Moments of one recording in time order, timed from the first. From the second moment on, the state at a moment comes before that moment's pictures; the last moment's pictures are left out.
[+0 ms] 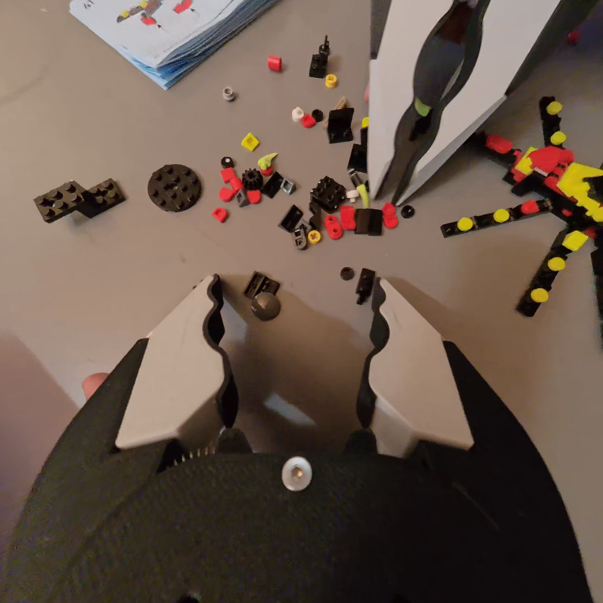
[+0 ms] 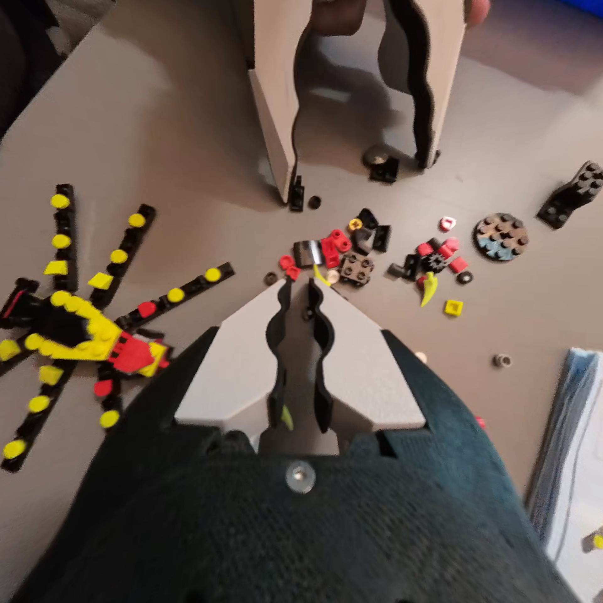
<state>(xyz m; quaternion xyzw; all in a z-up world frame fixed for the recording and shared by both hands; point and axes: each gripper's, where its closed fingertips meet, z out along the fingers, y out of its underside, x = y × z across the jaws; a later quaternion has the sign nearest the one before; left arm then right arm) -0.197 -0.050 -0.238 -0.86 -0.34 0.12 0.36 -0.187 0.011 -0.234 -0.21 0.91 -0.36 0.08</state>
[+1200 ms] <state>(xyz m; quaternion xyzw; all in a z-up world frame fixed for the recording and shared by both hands) -0.228 -0.026 -0.223 -0.82 -0.39 0.17 0.39 -0.255 0.038 -0.213 -0.01 0.91 -0.41 -0.01</state>
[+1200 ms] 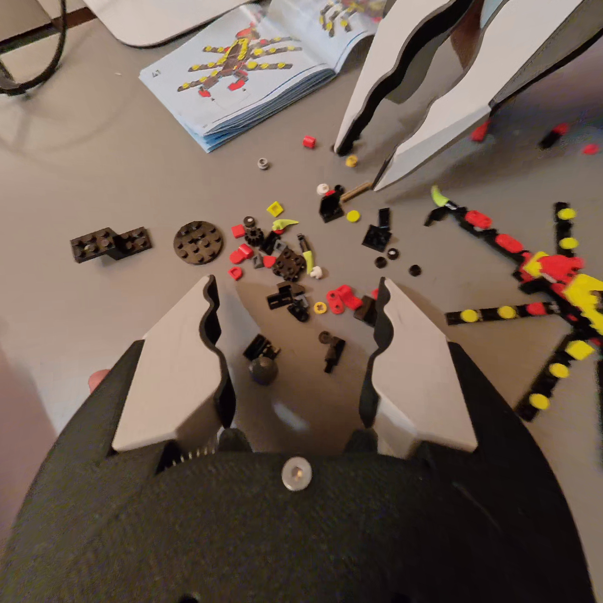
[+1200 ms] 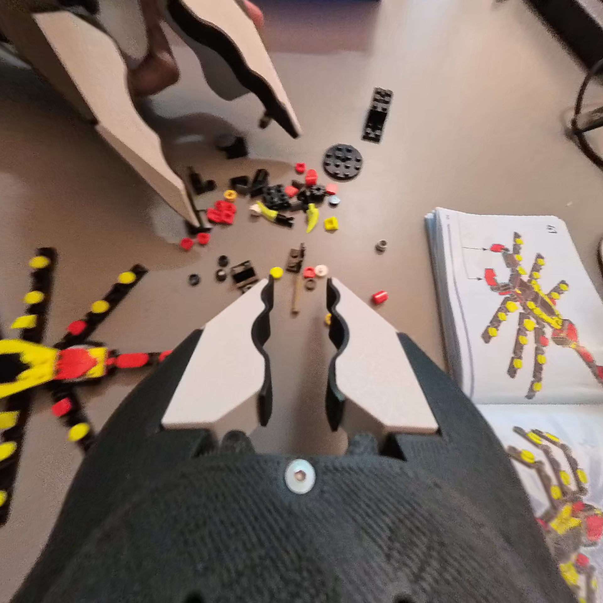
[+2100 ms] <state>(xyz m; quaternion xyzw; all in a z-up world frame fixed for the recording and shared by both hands) -0.227 0.001 -0.201 -0.82 -0.37 0.20 0.39 -0.255 0.130 -0.186 0.11 0.91 -0.40 -0.09</state>
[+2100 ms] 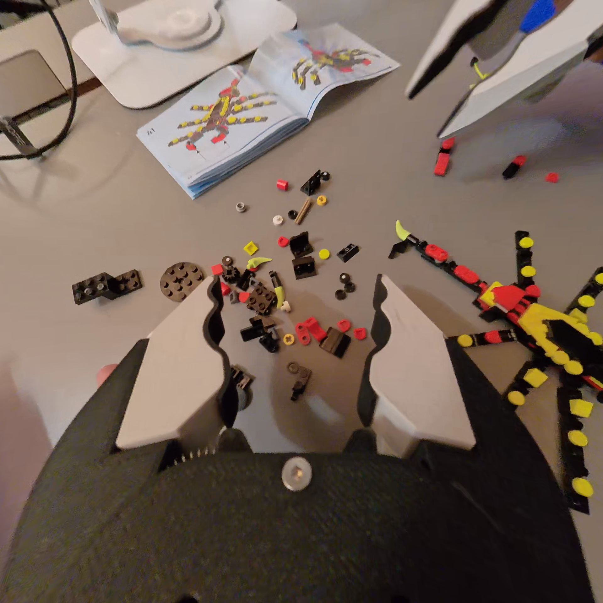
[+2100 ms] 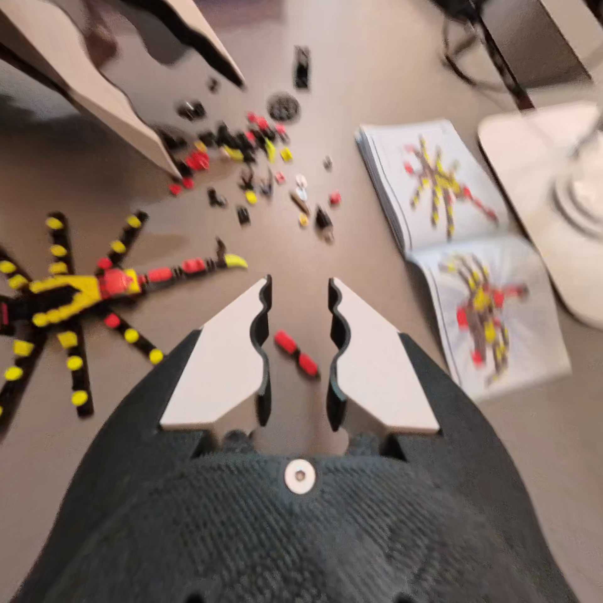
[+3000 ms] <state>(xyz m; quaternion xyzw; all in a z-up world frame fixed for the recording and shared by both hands) -0.181 0.066 -0.182 -0.76 -0.37 0.10 0.53 -0.153 0.232 -0.210 0.29 0.85 -0.39 -0.18</state>
